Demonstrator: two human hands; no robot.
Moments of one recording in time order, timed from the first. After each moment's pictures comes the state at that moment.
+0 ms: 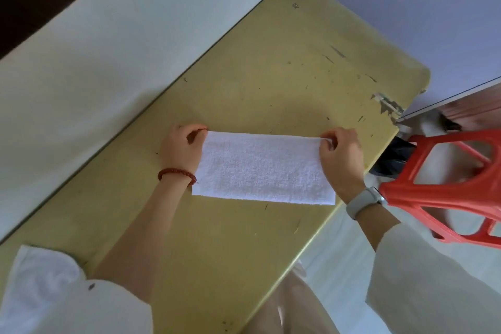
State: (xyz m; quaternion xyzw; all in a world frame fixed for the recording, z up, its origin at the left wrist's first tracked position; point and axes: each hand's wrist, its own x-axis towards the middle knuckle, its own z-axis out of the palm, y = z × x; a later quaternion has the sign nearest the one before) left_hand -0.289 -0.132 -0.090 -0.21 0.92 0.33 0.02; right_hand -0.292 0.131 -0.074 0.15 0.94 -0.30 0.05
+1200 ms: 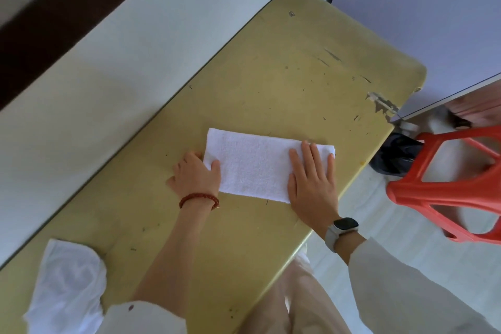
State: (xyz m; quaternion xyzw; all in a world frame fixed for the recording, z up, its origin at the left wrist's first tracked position) left_hand -0.250 -0.099 -0.076 -0.35 0.91 0.17 0.14; right_hand -0.229 0.110 -0.108 -0.10 0.99 -0.06 0.01
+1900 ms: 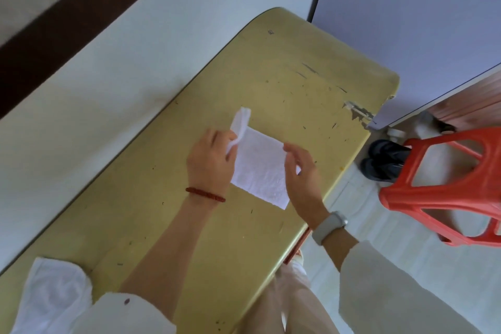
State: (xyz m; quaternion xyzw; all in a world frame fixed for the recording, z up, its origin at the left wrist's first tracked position) left_hand -0.280 -0.058 -0.039 0.02 0.96 0.23 -0.18; right_hand -0.256 0.103 -0.055 0.14 0.81 -0.57 0.05
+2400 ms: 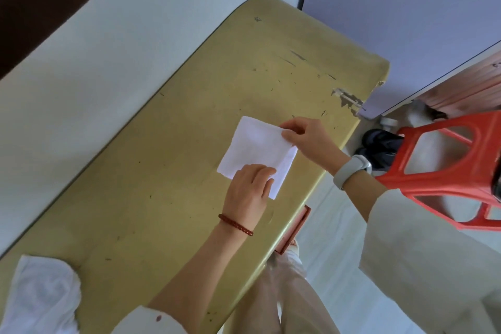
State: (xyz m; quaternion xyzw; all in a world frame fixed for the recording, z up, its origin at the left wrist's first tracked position) left_hand -0.219 0.006 -0.090 0.16 0.92 0.32 -0.14; right_hand -0.315 0.155 -0.049 0.07 0.84 -0.50 0.20
